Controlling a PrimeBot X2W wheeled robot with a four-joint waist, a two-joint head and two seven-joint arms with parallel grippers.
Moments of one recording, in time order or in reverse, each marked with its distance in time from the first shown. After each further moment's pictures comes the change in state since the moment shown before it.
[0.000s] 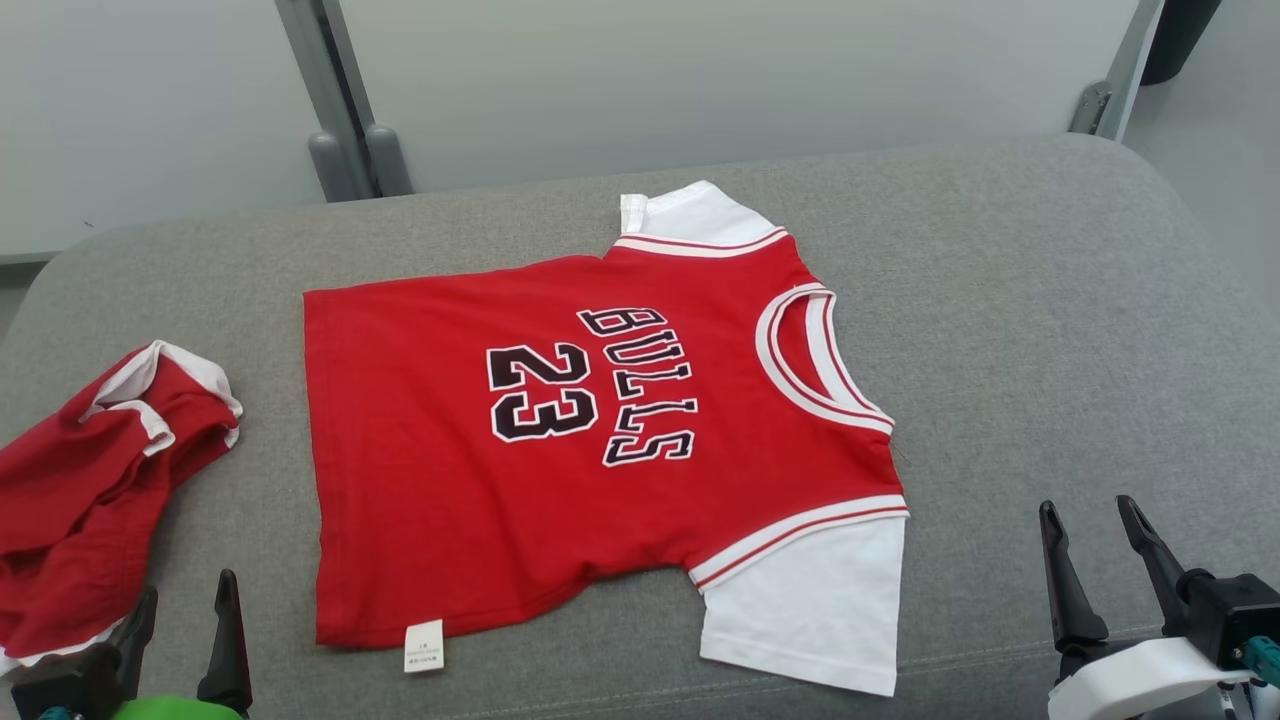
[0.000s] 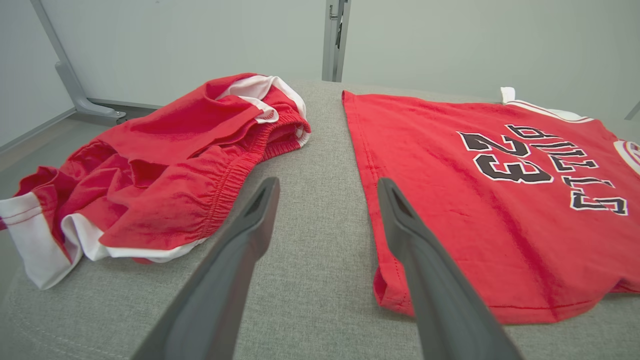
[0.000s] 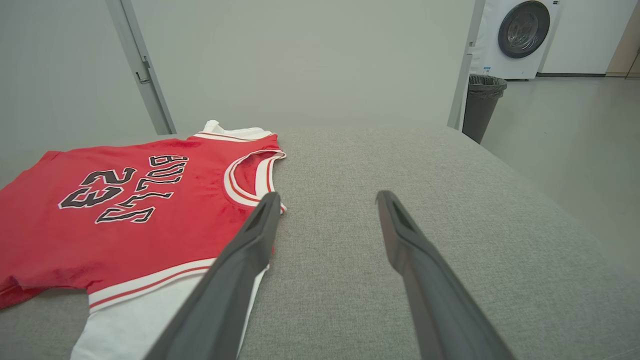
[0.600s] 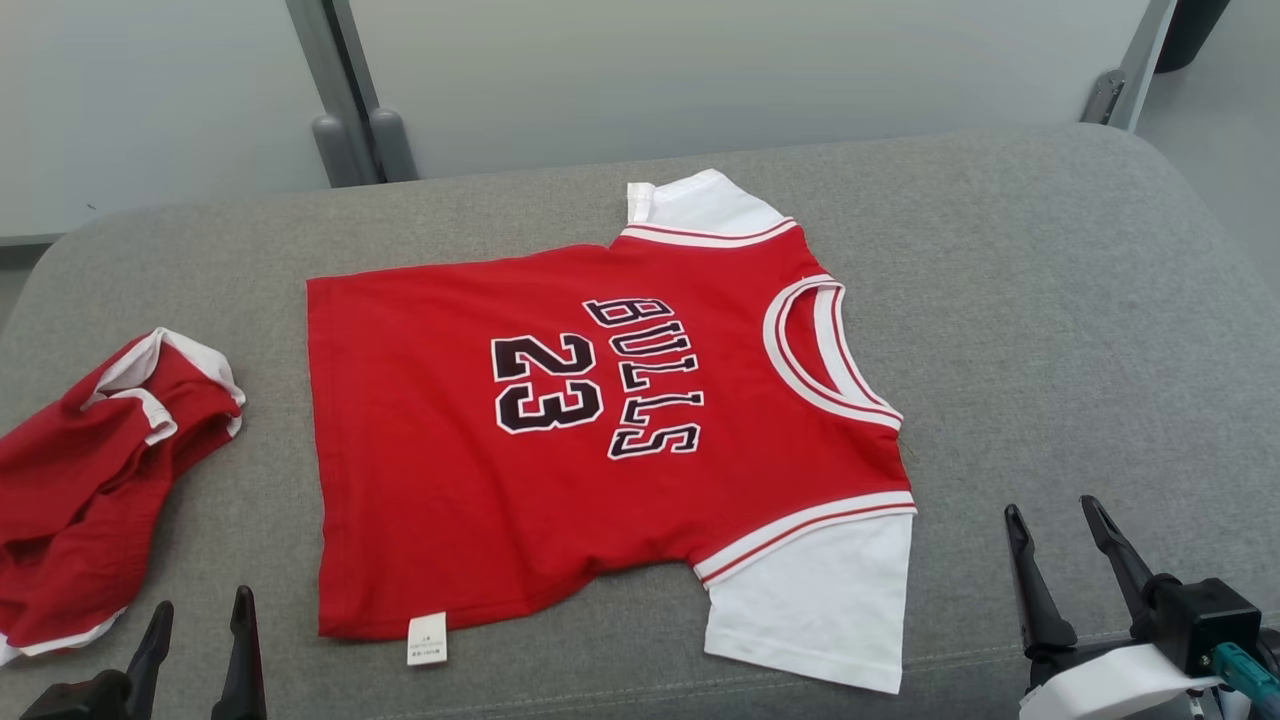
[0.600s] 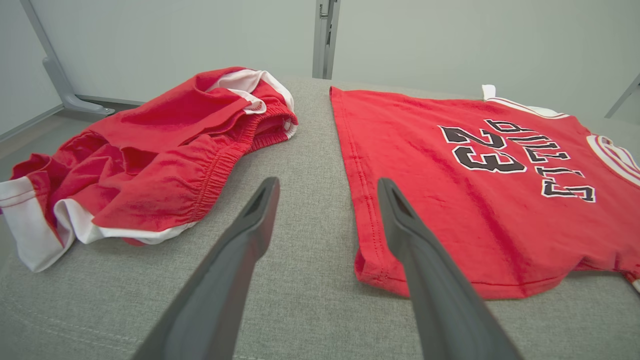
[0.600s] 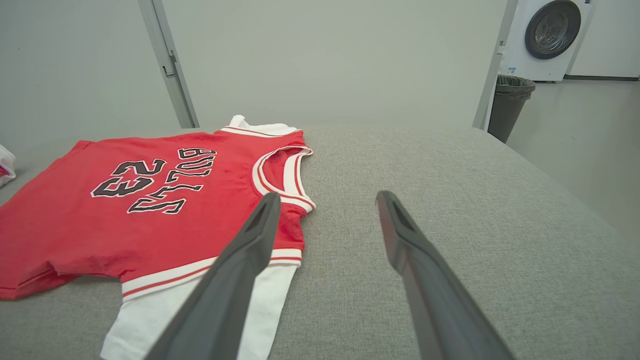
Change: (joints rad) left arm 0.096 -0.007 0.004 -0.133 0.002 0.006 0.000; right arm 0.009 0.017 0.042 -0.035 -0.032 0.001 0.000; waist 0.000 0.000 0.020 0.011
